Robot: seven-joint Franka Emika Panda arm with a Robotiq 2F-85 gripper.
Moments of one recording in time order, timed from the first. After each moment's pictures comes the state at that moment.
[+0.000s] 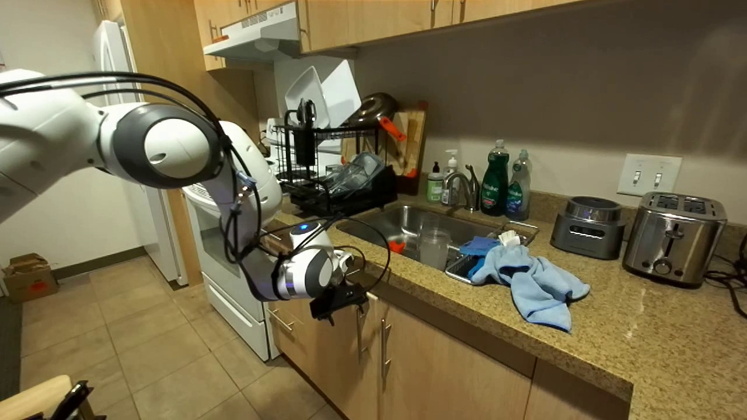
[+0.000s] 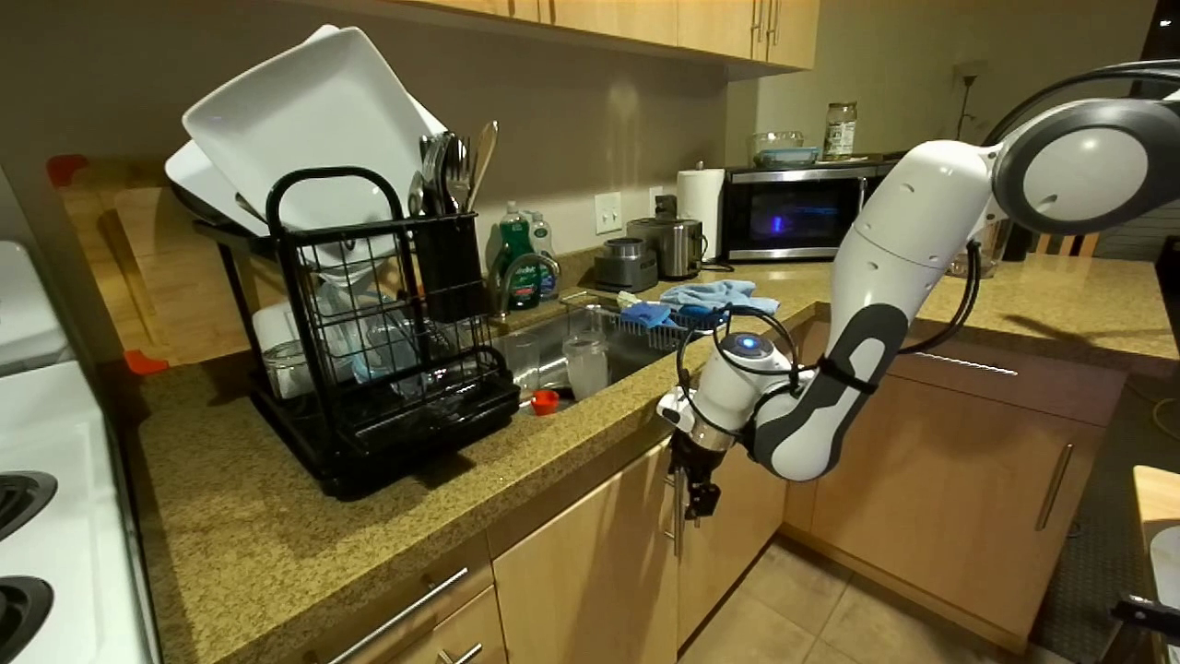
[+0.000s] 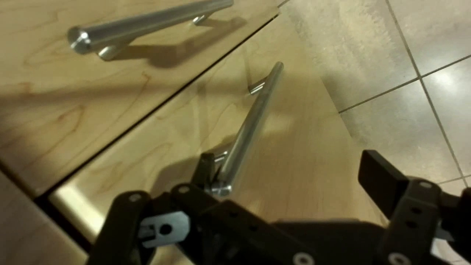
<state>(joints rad) 0.08 1.00 -0.02 -1.73 -0.45 3.05 -0.42</state>
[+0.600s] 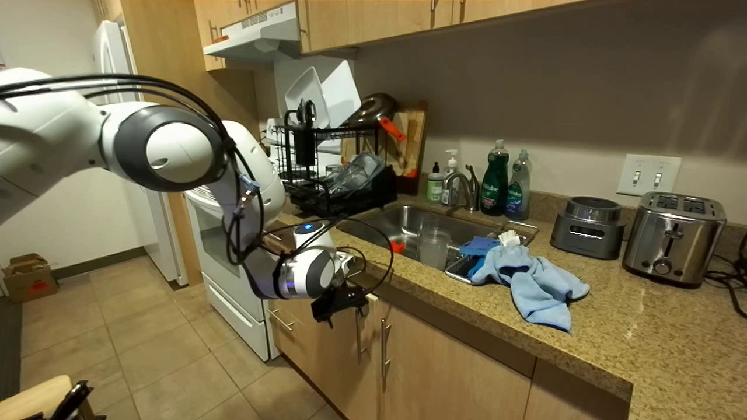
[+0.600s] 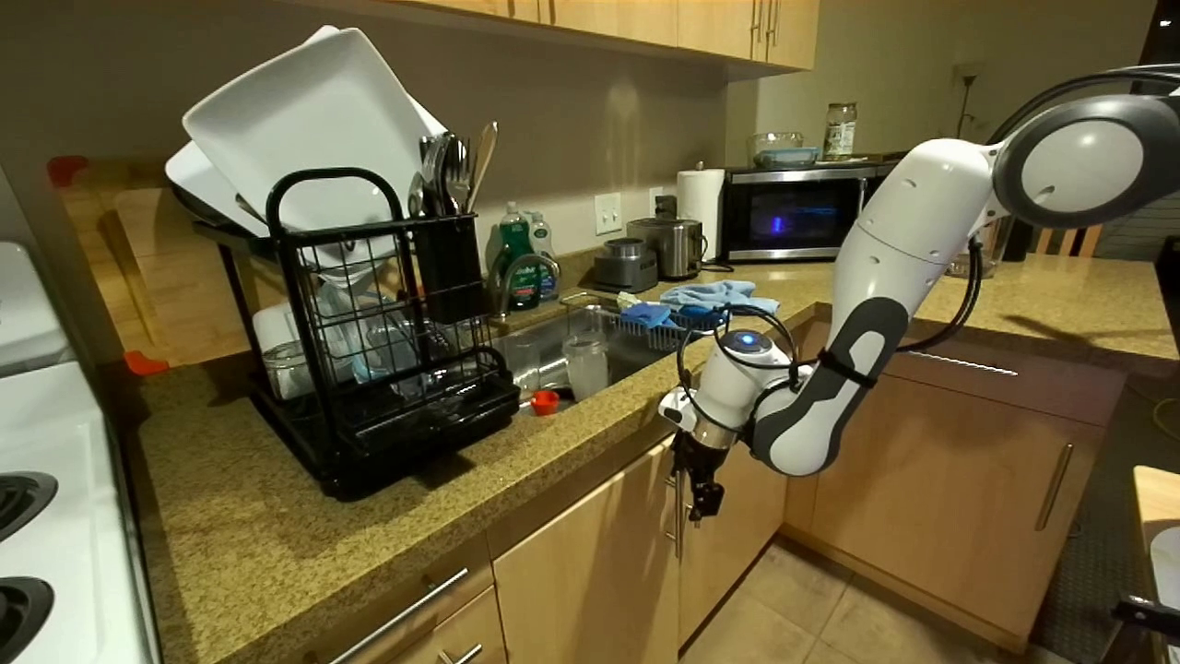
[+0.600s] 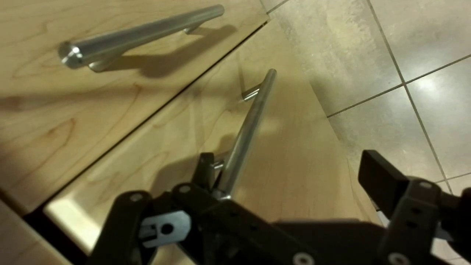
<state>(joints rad) 0.02 0.99 0.03 -1.73 -0.45 3.01 -0.47</state>
